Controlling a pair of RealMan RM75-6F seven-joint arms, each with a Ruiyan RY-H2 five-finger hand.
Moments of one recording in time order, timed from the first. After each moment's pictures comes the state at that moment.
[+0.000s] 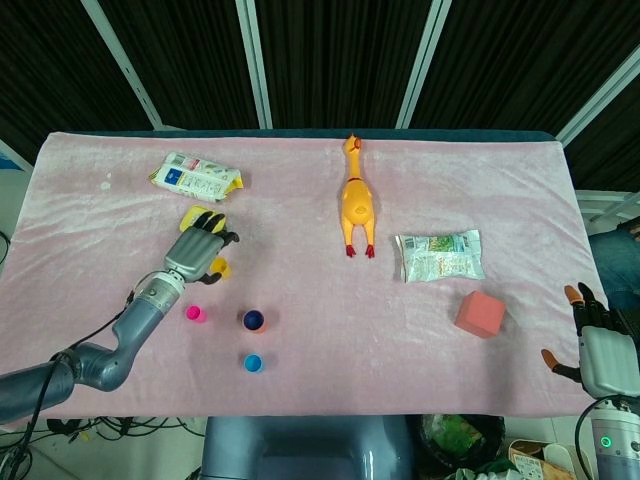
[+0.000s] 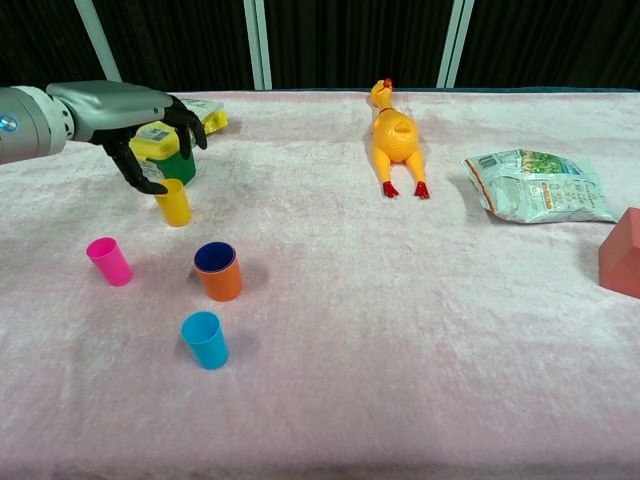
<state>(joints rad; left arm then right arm) -0.87 -1.47 -0.12 -1.30 1.09 0.77 0.30 0.08 -1.15 0.12 -1.70 -1.28 1.43 -0.16</state>
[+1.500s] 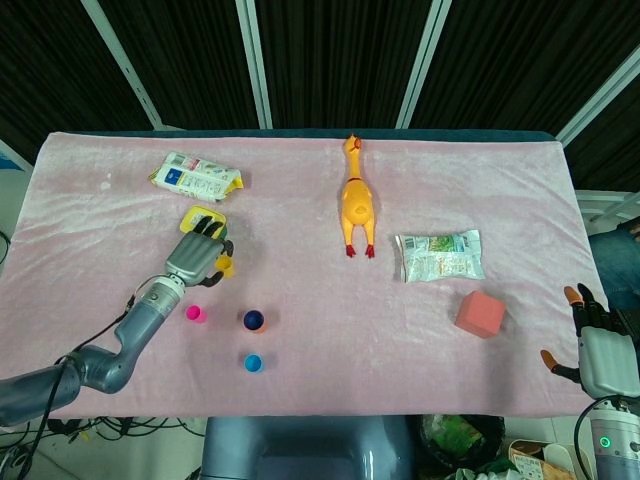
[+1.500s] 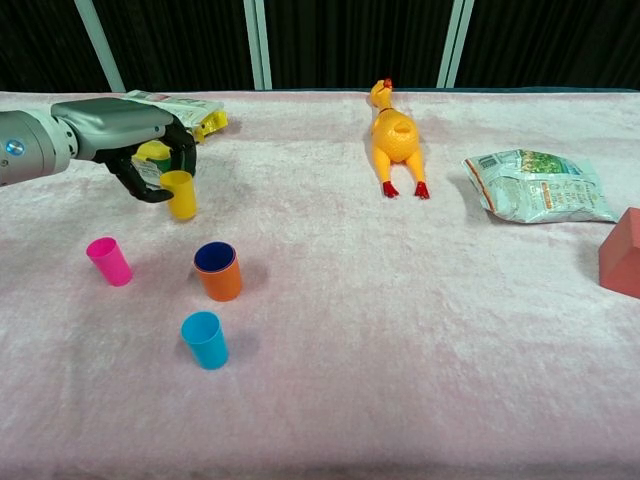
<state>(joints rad) -0.85 -1.51 -0.11 -1.25 1.15 0.81 0.28 0.07 -1.15 0.12 -1.71 -1.27 1.43 -0.16</state>
